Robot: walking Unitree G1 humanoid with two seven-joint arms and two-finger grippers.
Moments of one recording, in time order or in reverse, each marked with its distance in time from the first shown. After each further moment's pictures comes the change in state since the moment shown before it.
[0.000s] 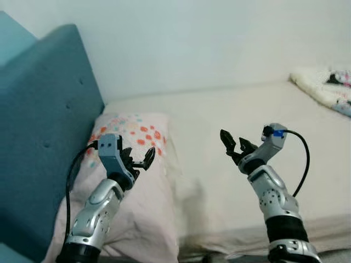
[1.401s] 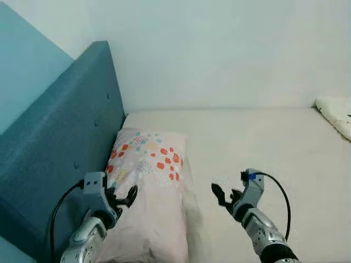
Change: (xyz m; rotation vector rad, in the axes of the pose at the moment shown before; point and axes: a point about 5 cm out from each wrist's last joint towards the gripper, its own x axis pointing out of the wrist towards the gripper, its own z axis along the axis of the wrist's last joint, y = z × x) left arm -0.061 0.060 -0.085 -0.009 0.249 0.169; right arm -0.062 -0.059 -0.115 -0.136 0.453 -0.211
